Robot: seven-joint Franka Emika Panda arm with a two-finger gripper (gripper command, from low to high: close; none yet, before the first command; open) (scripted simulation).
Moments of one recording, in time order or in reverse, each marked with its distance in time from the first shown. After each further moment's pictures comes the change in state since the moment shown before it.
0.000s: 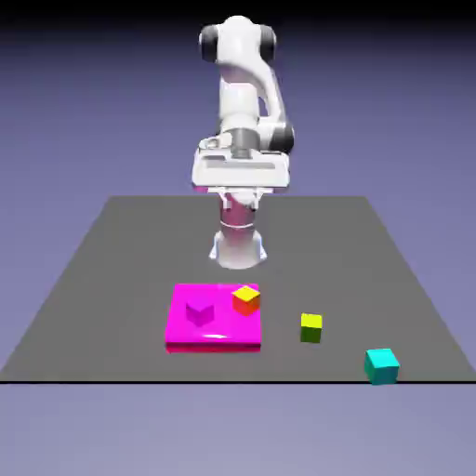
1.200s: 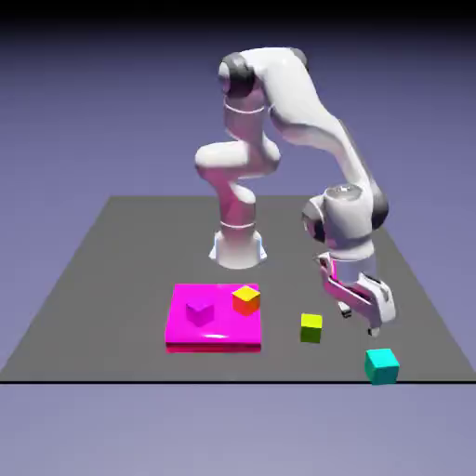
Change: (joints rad) arm 0.284 0.951 0.145 0.698 0.163 -0.384 1.566
